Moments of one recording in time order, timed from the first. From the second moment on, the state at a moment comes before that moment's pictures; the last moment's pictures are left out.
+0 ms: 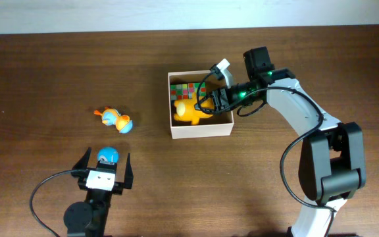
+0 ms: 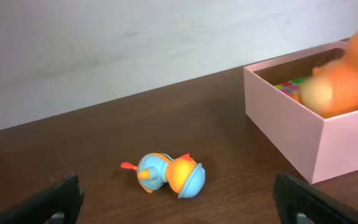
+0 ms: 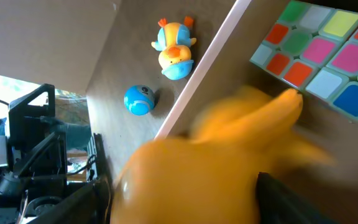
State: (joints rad) left arm 0.02 0.01 0.04 -0.13 0.12 0.22; right arm 0.21 1.99 1.47 -0.68 -1.06 -0.14
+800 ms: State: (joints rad) left arm 0.02 0.01 0.04 -0.13 0.12 0.22; right arm 0.21 1.99 1.50 -0.75 -1.07 -0.14
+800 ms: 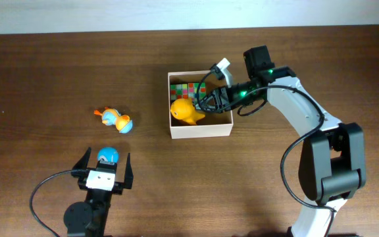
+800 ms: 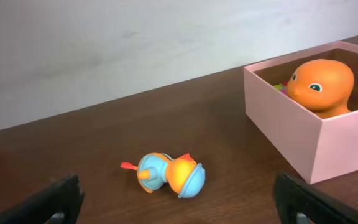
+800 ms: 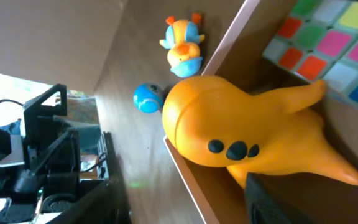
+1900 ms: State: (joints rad) left arm 0.02 0.01 0.04 -0.13 0.12 0.22; right arm 0.43 1.99 1.78 -0.98 -0.52 -0.26
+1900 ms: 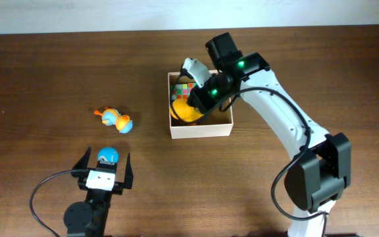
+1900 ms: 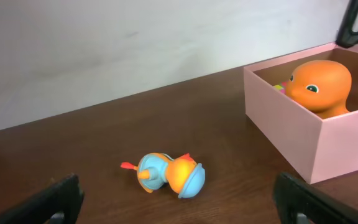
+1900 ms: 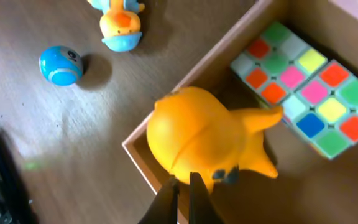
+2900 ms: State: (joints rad) left arm 0.02 0.01 0.04 -0.13 0.12 0.22; right arm 0.53 2.05 1.78 -0.89 -0.49 -0.26
